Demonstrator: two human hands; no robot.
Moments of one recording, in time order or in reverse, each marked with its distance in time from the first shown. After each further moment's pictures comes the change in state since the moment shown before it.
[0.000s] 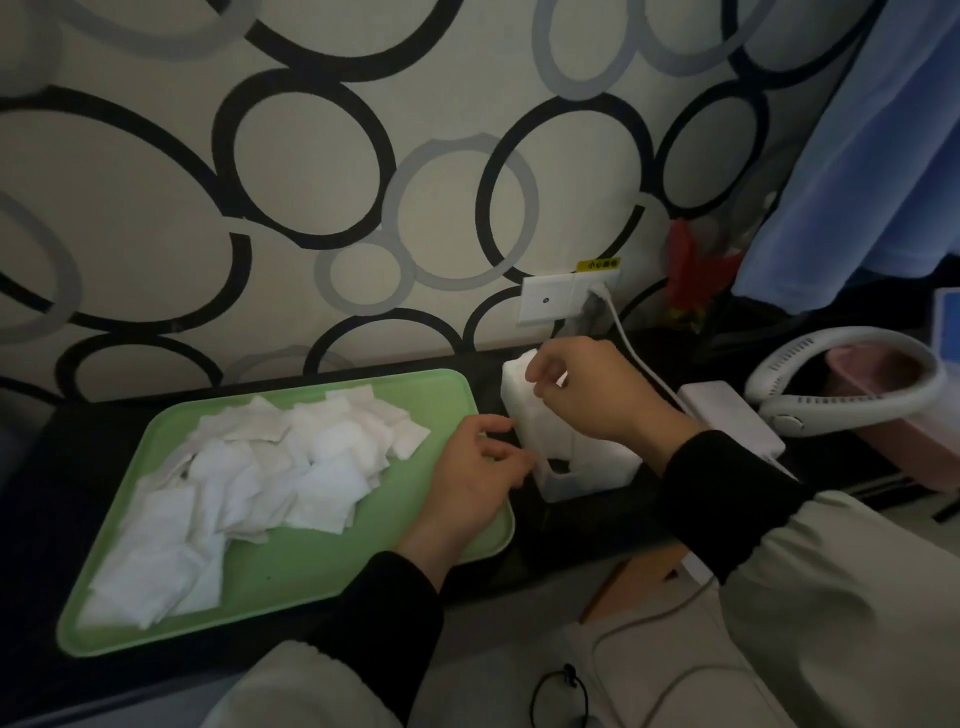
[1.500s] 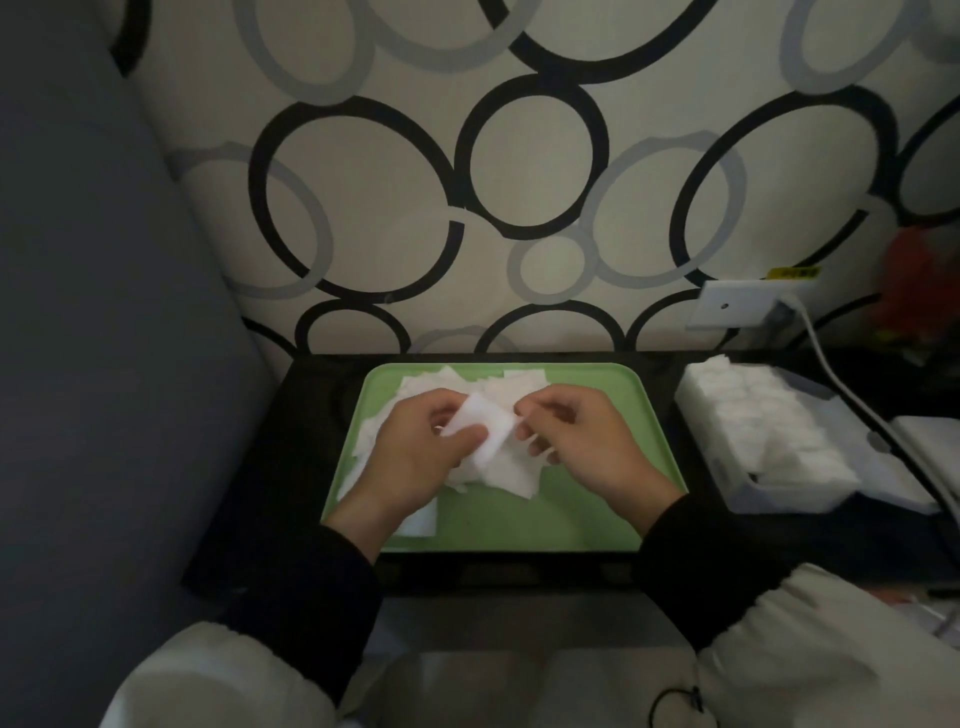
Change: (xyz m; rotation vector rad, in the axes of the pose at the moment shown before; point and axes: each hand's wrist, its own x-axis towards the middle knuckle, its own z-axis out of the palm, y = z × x) left_hand -0.063 0.008 -0.211 0.244 0.259 0.129; right_hand -0.022 -0.147 0.123 0.807 -0.157 -0.023
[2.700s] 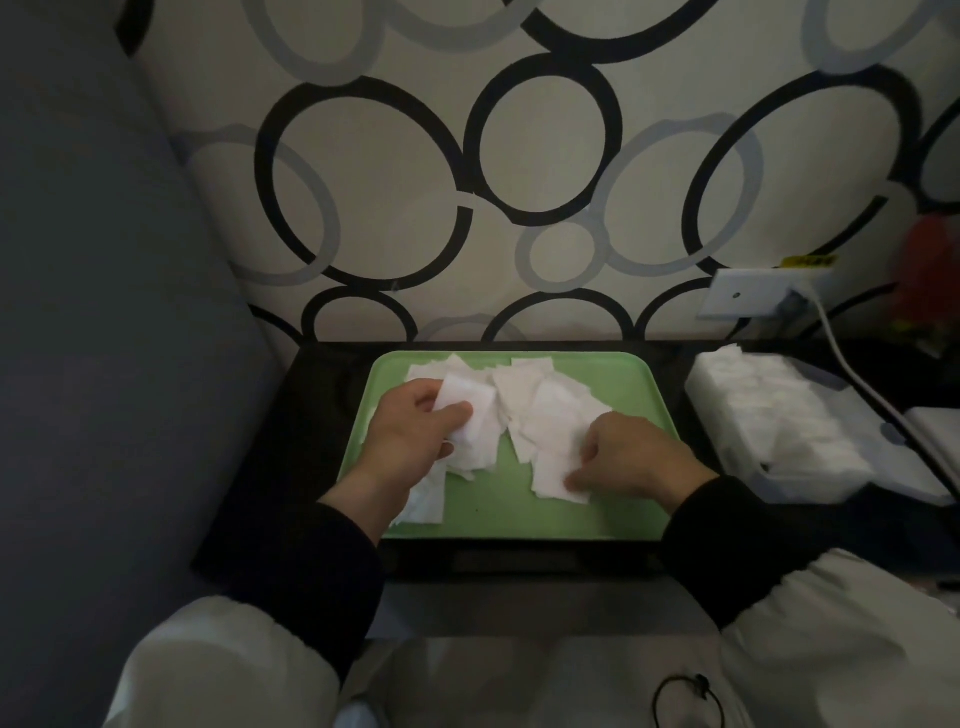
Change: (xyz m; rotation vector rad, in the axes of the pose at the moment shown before) left_hand 0.002 0.000 -0.007 -0.227 0.084 -0.224; right_hand 0.006 0.021 -0.029 -0.962 -0.257 0.312
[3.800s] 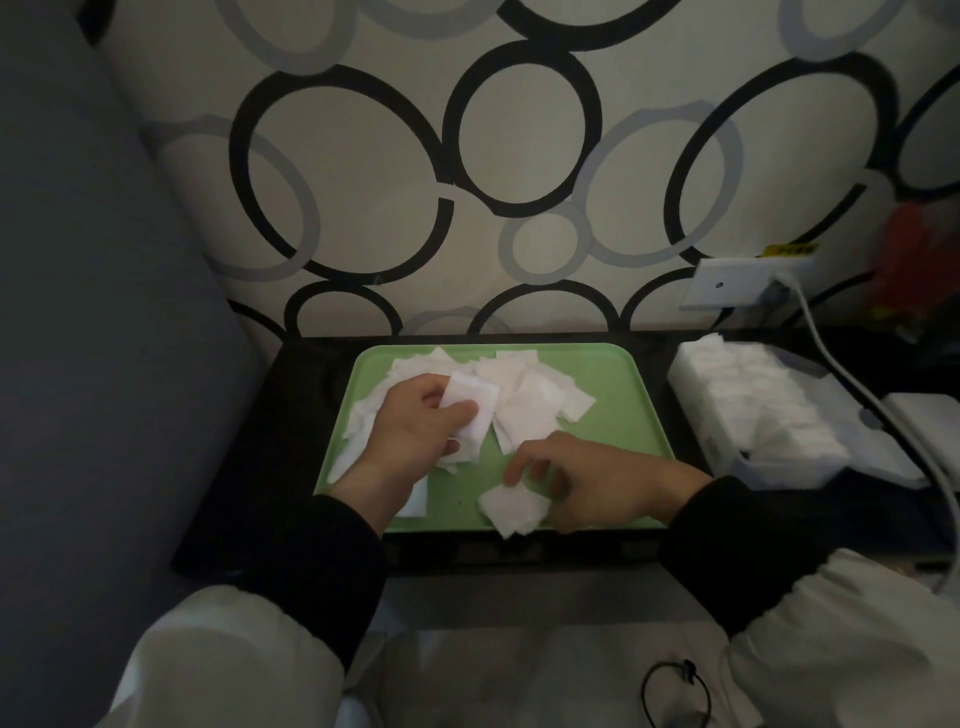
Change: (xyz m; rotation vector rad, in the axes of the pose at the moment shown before) left_hand 0.003 -0.003 0.021 0.031 -0.024 -0.006; right_hand -0.029 -0.006 0.004 0.130 -0.267 -0.476
